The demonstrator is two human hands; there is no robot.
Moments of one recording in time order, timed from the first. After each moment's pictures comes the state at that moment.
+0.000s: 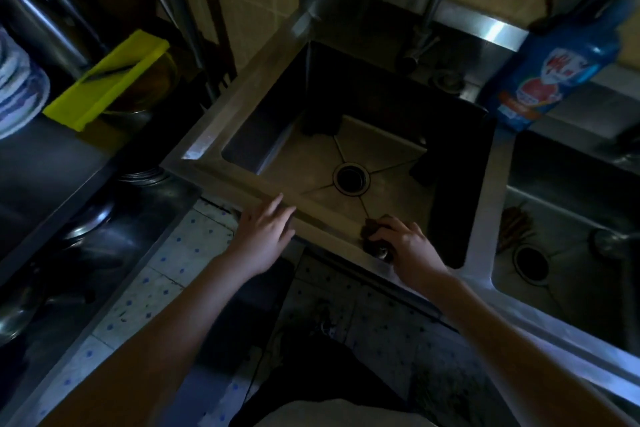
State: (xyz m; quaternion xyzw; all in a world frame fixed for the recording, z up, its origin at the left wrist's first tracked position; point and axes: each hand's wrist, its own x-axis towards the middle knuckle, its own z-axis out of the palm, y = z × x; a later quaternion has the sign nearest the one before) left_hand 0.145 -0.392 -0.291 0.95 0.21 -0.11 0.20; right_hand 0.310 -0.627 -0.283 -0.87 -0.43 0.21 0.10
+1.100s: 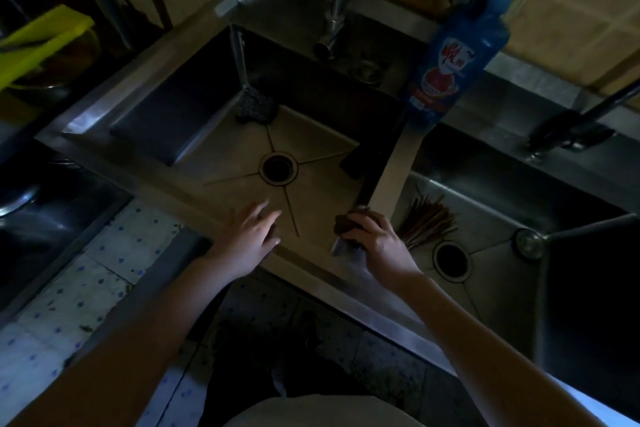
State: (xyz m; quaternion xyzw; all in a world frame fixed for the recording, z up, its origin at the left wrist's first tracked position) left_hand 0.244 -0.554 -0.304 0.93 0.23 -0.12 0.27; right_hand 0.411 -0.771 -0.293 -0.83 -0.52 0.14 0.14
